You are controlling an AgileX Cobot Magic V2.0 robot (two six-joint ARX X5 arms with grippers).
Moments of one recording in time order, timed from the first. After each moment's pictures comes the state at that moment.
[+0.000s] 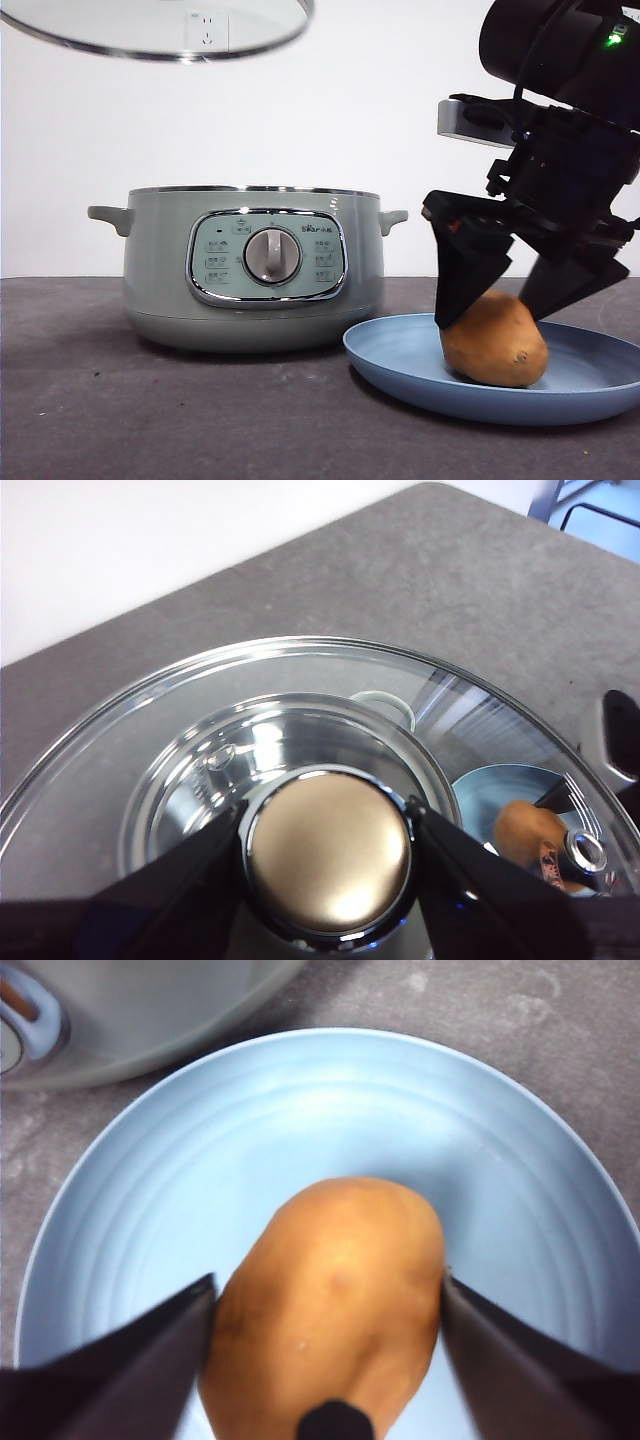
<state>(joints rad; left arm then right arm) -0.35 1.24 1.36 -0.61 0.33 0.18 0.55 1.43 0.73 -0.27 0.00 0.10</state>
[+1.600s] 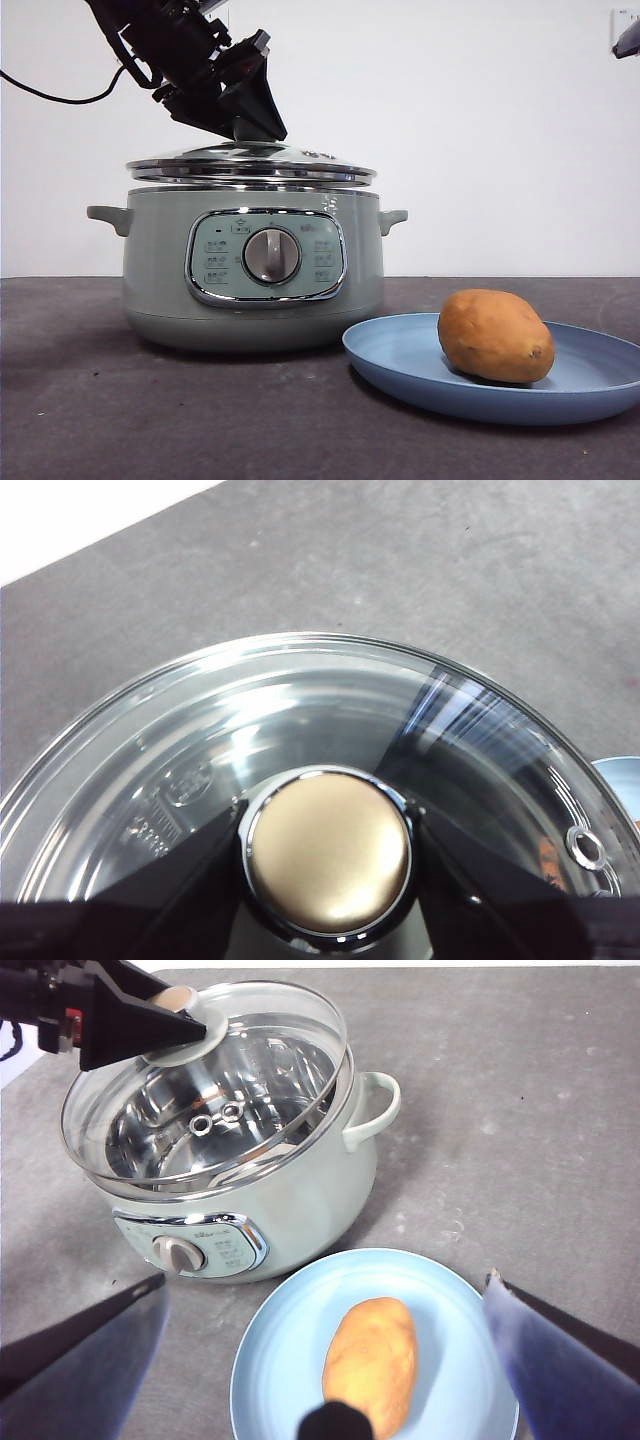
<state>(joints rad) -0.41 1.65 1.36 -0.29 0.28 0.20 0.55 0.68 0.76 -0.52 0.01 0.18</state>
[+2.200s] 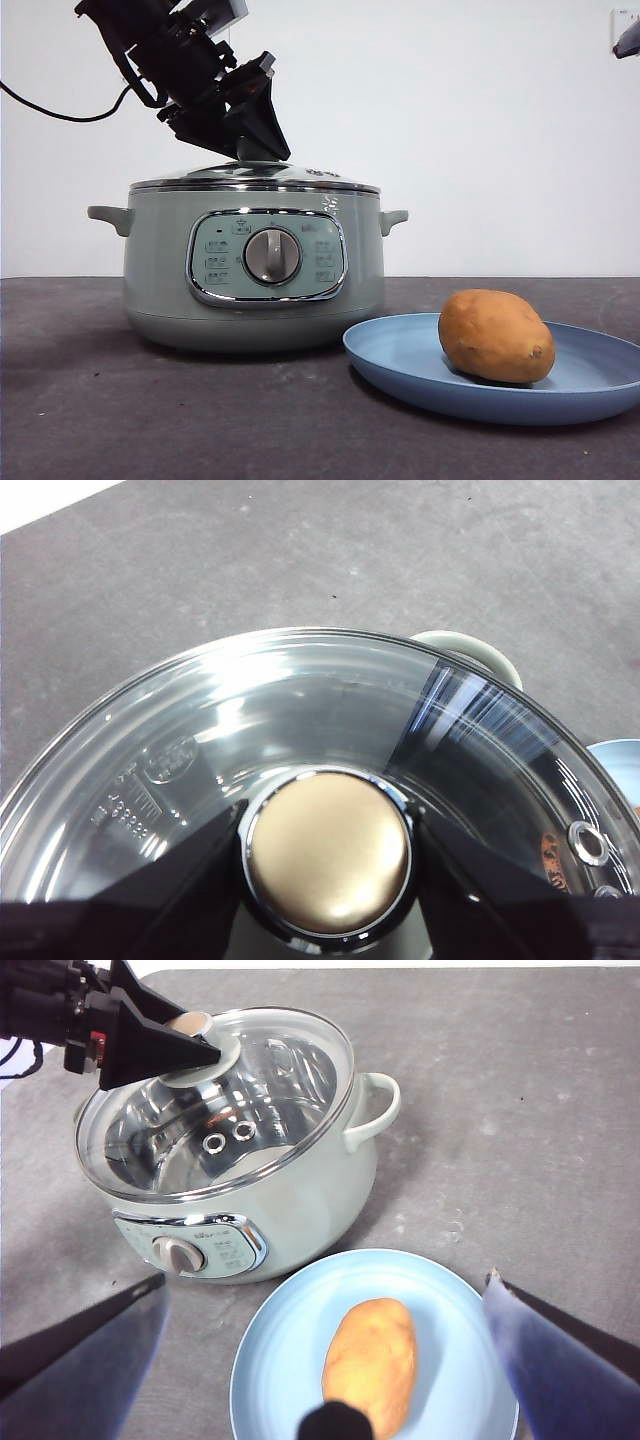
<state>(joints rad) -0.41 1.69 1.36 -0.30 0.28 0.20 0.55 0.68 0.76 -0.52 0.01 0.18</state>
